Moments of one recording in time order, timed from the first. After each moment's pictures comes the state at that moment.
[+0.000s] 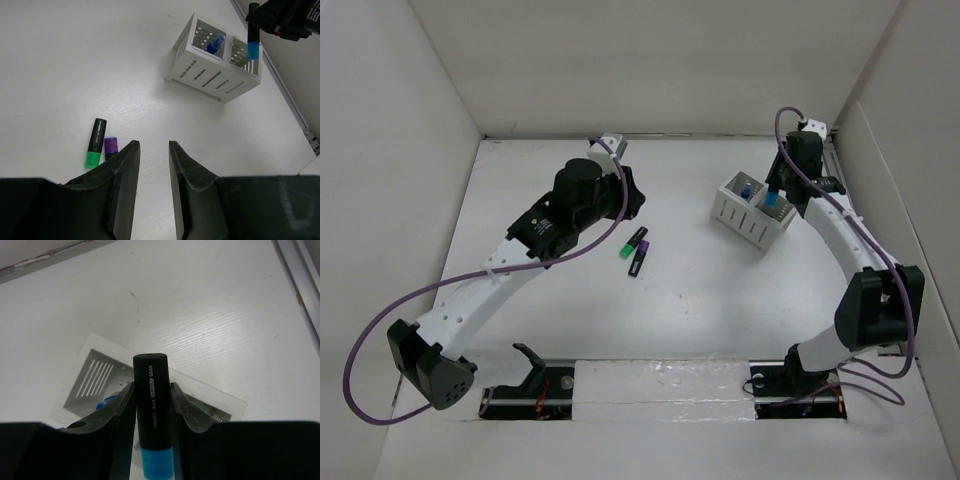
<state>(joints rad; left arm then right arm) -0.69 1.22 1.27 -0.41 -0.04 -0.38 0.12 1.50 1.28 -0.32 0.29 0.33</state>
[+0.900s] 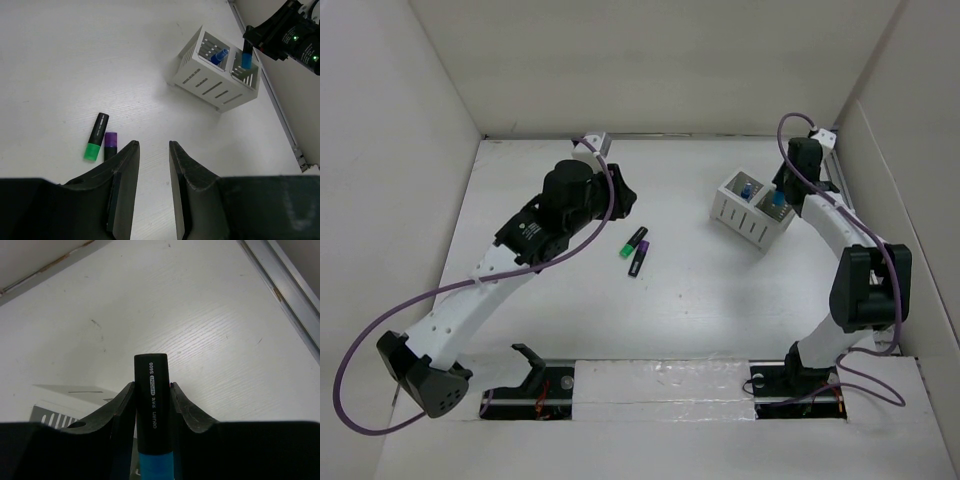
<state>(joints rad) -0.69 1.18 1.29 -0.48 -0.11 -0.48 0.03 1.64 1.24 -0.16 0.37 0.39</state>
